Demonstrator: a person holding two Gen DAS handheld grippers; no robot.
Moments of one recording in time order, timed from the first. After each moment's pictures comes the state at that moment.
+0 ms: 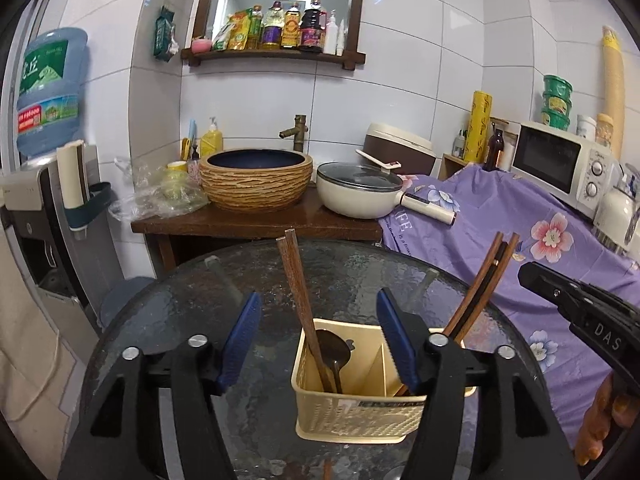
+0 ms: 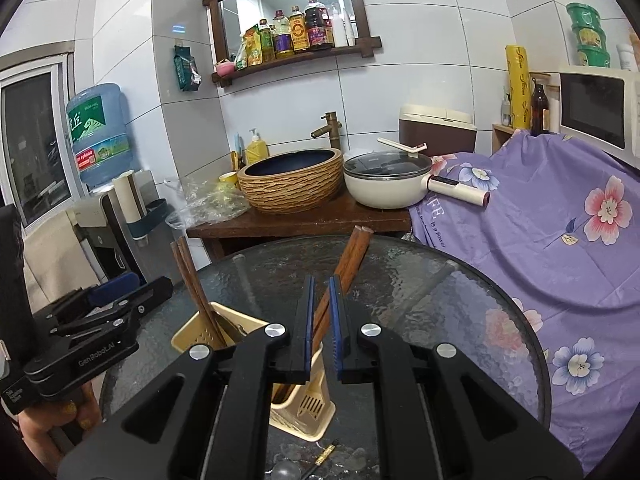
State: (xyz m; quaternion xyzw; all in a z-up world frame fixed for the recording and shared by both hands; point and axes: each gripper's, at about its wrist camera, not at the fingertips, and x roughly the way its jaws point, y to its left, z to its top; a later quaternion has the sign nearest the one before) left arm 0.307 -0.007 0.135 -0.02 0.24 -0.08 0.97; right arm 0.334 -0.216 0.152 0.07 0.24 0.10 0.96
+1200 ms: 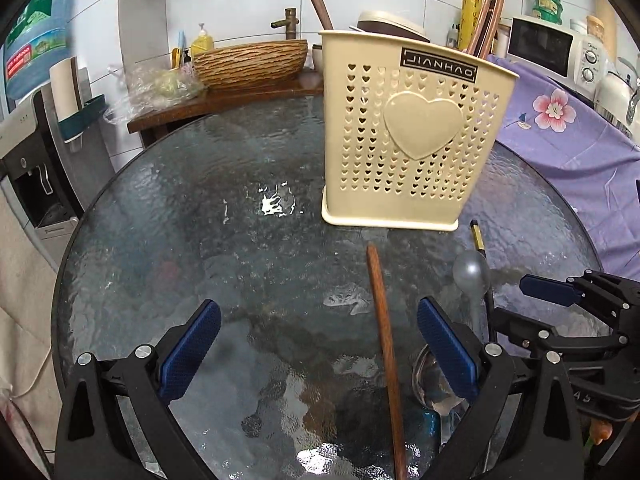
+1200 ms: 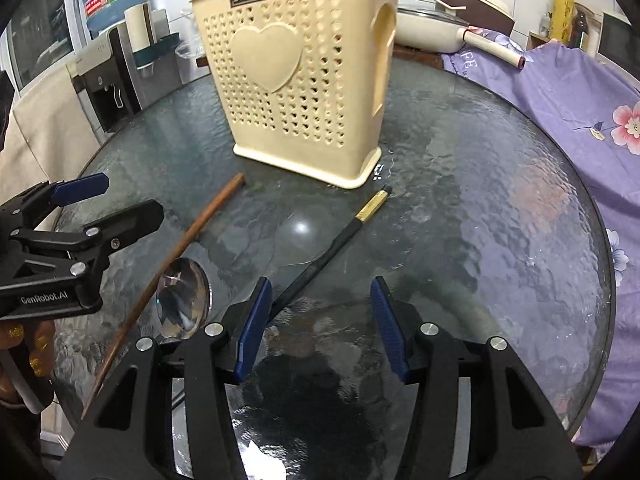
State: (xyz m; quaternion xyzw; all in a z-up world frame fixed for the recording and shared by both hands) left arm 0.233 0.018 -0.024 0.03 0.39 -0.09 0.92; right arm 0.250 -0.154 -0.045 -0.02 0.44 0.12 0.89
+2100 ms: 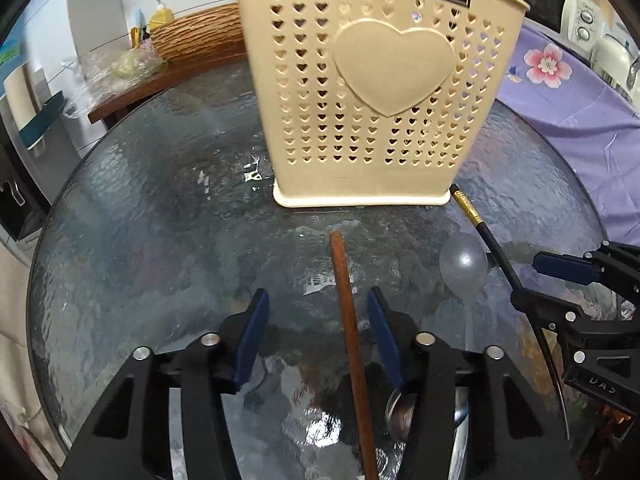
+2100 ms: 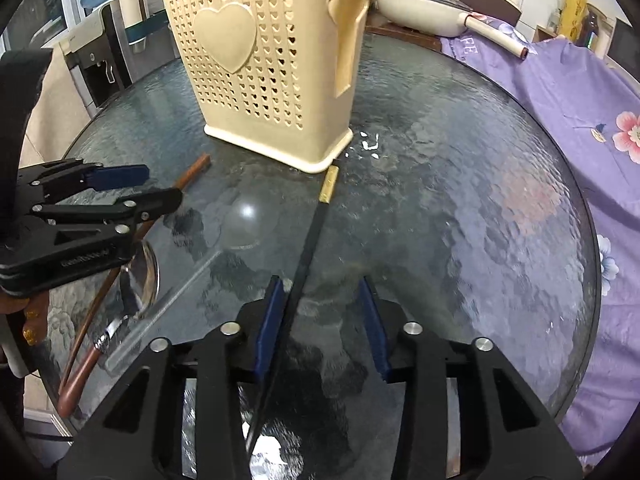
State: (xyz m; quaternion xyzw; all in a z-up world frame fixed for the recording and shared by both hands) left arm 0.273 -0.017 -0.046 0.07 0.46 -0.12 0.88; right arm 0.272 -0.175 -0.045 -0.05 0.48 0.12 0.87
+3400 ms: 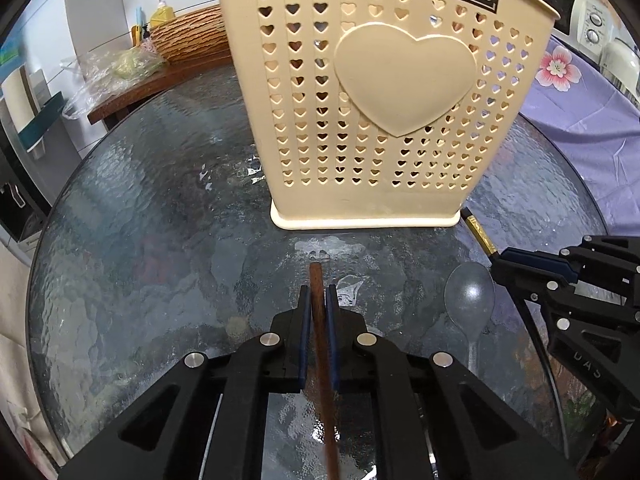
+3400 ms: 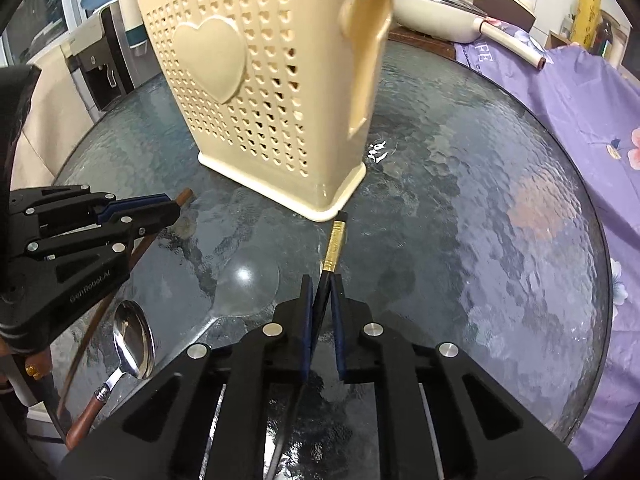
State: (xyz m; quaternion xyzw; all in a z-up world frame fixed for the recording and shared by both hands) left arm 0.291 -0.020 -0.045 0.07 0.46 -0.11 0.88; right arm 0.309 -0.168 -0.046 -0.05 0.47 0.14 0.87
